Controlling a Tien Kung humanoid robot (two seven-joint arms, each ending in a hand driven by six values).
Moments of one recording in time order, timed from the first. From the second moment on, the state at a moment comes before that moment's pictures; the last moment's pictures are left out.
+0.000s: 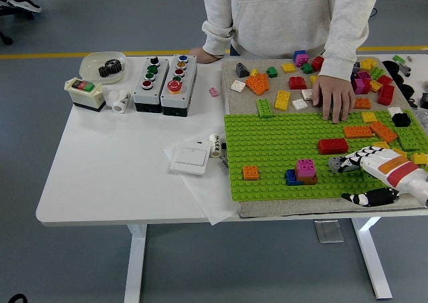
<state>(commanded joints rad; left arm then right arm) -0.19 0.11 -0.66 -0.23 1.62 -0.14 0.23 0.31 -0.56 1.06 1.10 -2.18 -0.10 0.47</state>
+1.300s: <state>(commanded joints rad) -0.18 0.11 -0.67 -0.23 1.64 -0.14 0.24 0.34 -0.52 1.10 1.07 -2.18 -0.09 0.47</state>
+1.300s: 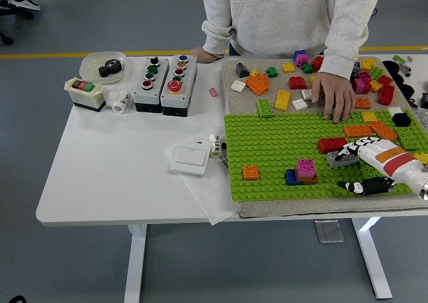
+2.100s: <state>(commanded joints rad) -0.18 0.11 -0.67 -0.23 1.64 -0.15 0.24 0.31 -0.52 1.09 1.07 -2.20 -0.15 0.46</state>
